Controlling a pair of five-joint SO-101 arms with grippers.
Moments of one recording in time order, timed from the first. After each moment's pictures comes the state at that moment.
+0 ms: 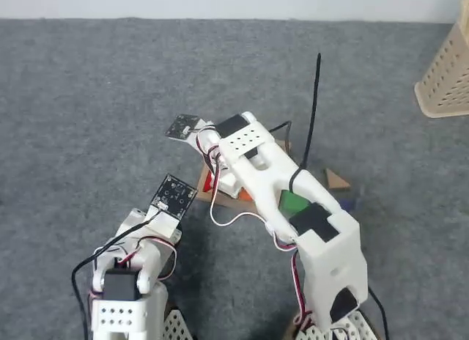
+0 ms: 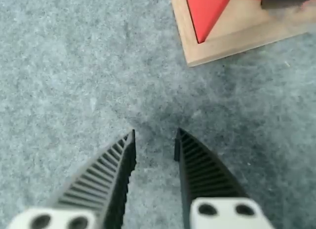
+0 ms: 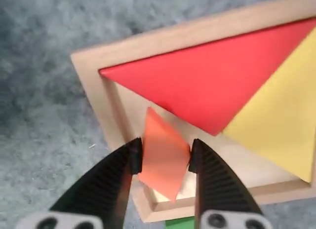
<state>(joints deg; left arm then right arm) -4.3 -103.4 97.3 73.6 -23.1 -37.6 25.7 -5.8 76.4 28.1</state>
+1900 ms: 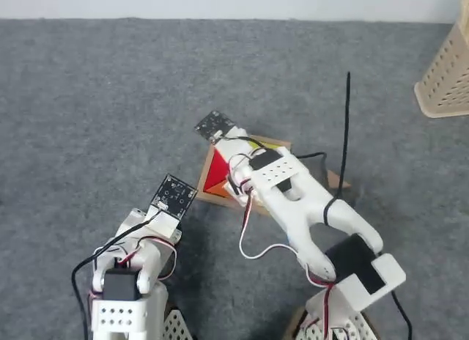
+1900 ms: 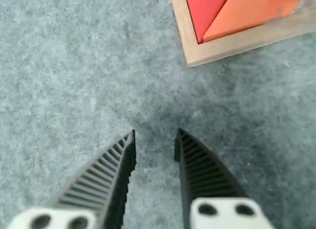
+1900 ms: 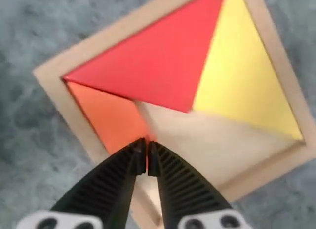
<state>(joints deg) -4.3 -103.4 97.3 73.6 -23.1 -35.6 5.1 30.2 45.6 16.1</state>
